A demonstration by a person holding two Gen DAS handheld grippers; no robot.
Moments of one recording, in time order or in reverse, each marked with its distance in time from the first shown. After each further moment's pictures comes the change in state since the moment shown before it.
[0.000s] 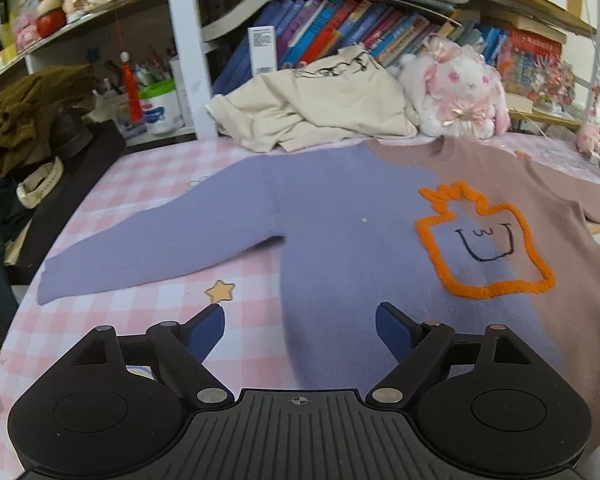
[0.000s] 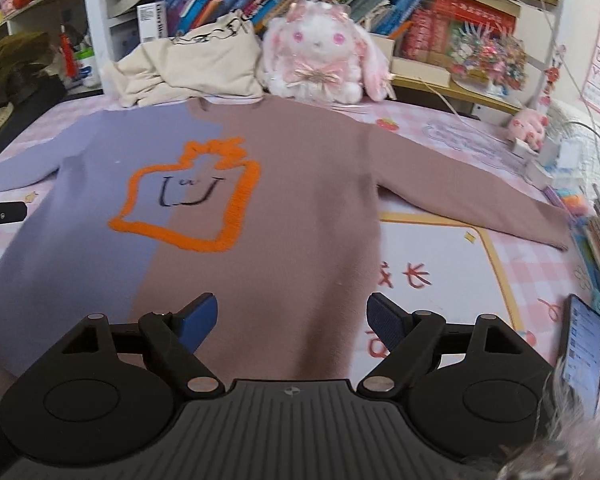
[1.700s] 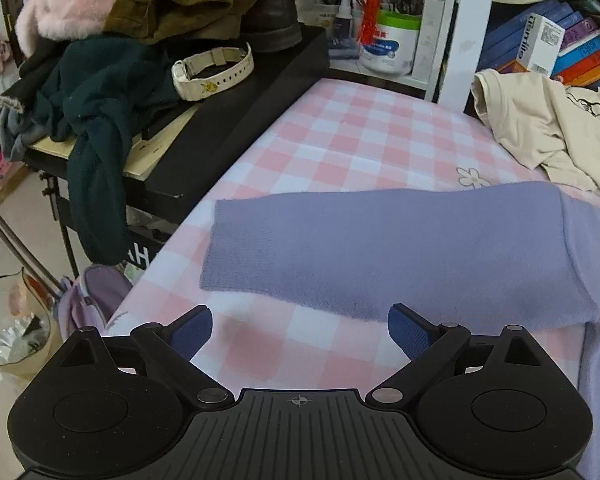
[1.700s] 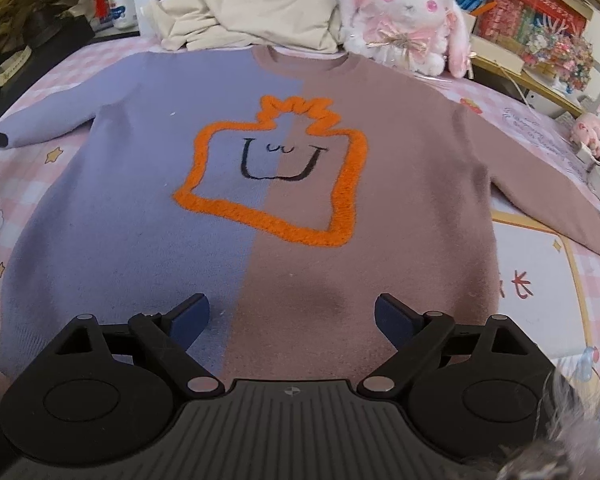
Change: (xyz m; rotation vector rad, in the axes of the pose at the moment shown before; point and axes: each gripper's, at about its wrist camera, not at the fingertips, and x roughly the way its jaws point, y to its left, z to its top) left arm 0.087 0.201 0.017 -0.372 0.163 0.221; right arm 0.054 0.086 0.016 -0.082 0.153 0.027
